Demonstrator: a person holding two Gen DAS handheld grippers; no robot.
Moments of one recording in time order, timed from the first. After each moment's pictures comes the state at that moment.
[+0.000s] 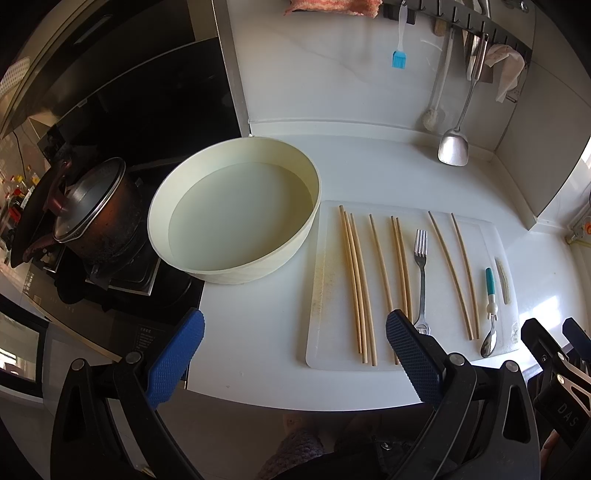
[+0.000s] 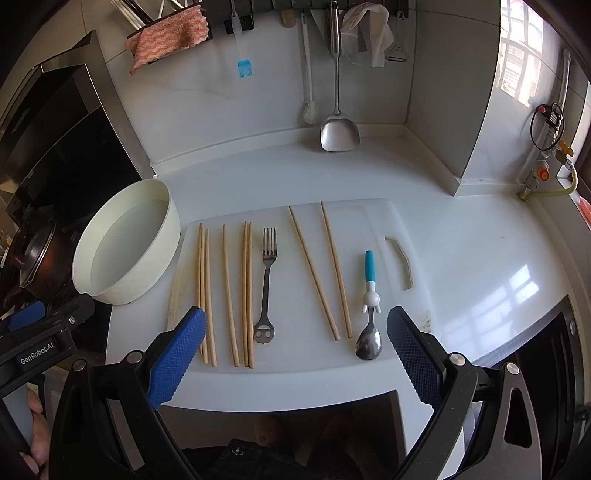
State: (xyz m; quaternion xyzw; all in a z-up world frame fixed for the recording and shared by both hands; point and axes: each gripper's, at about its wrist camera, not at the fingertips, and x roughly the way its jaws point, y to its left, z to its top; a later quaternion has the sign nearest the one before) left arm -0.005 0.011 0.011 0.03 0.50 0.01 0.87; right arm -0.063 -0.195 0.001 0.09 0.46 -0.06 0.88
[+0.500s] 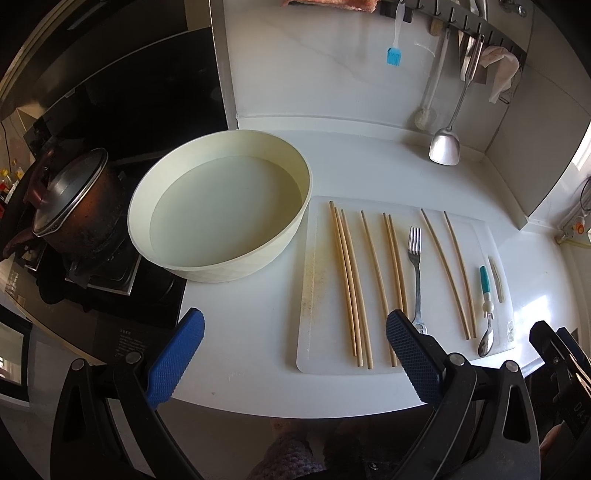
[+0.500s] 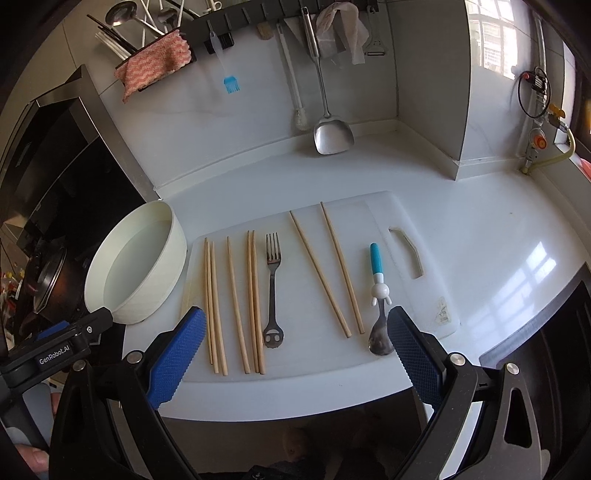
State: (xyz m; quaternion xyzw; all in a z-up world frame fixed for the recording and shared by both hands) left arm -0.001 0.020 -0.016 0.01 0.49 -0.02 0.87; right arm -0.082 -0.208 -0.018 0.15 0.42 -0.06 0.89
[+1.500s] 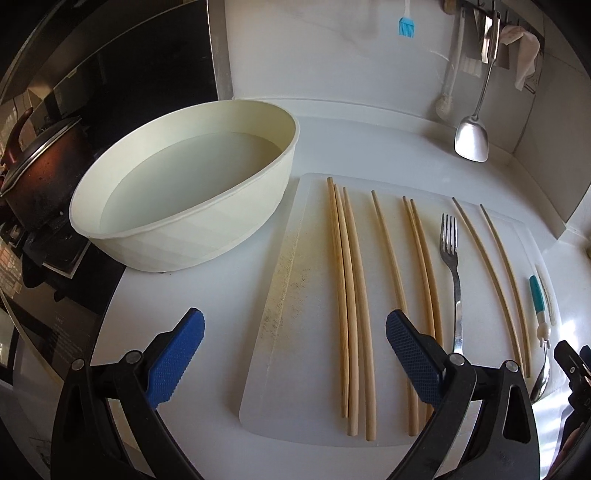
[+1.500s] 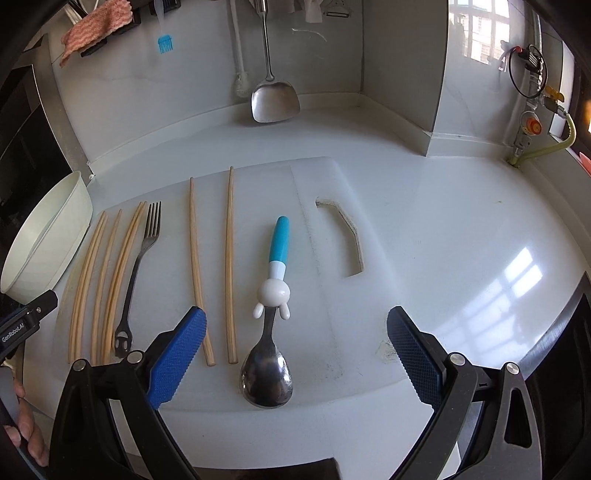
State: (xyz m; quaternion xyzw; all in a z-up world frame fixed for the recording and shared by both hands) left arm 0.025 -0.024 -0.133 -0.01 0.44 0.03 0.90; right arm -0.050 -0.293 -0.138 0.09 0.43 -0.11 0.89
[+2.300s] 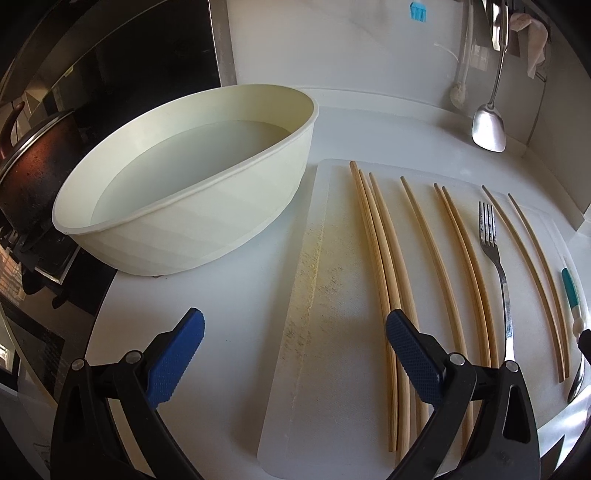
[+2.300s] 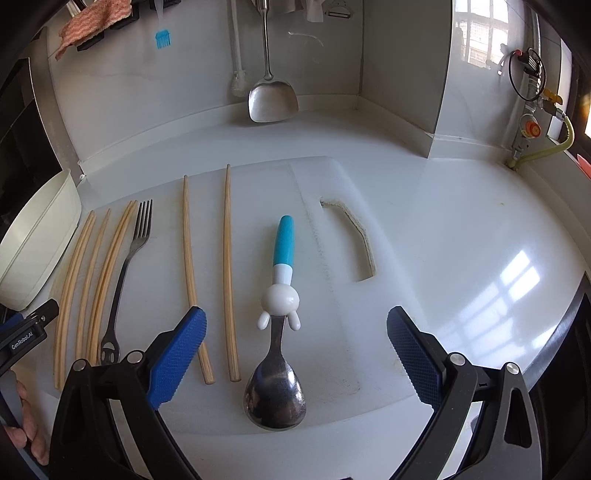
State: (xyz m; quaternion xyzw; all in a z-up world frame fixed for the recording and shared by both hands) left arm 0.047 -0.009 -0.162 0.00 0.44 0.03 0.90; right arm -0.039 -0.284 -0.152 0.08 0.42 -0.13 0.89
